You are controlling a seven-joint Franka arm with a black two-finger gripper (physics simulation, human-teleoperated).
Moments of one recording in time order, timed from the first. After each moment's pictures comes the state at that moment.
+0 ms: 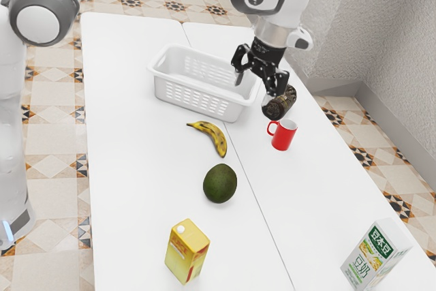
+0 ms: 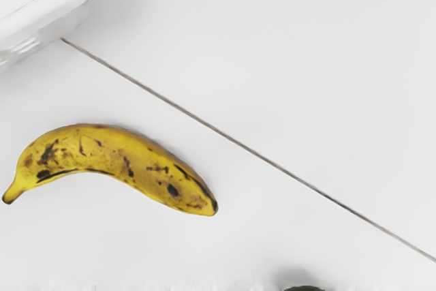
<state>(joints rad) 0.10 0.15 -0.18 -1.34 0.02 1.47 -0.57</state>
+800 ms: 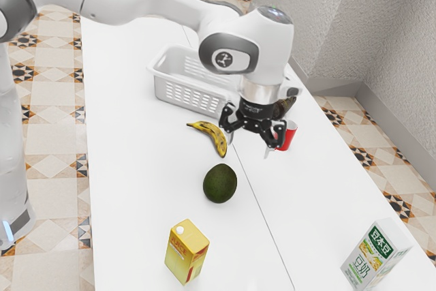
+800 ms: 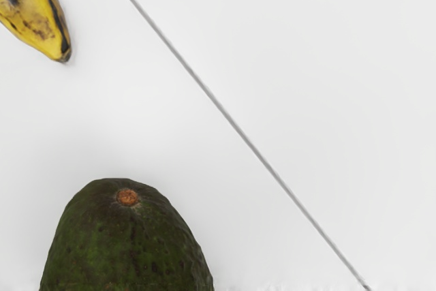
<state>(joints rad) 0.10 -0.08 -0.35 -1.89 -0.05 1.93 -1.12</state>
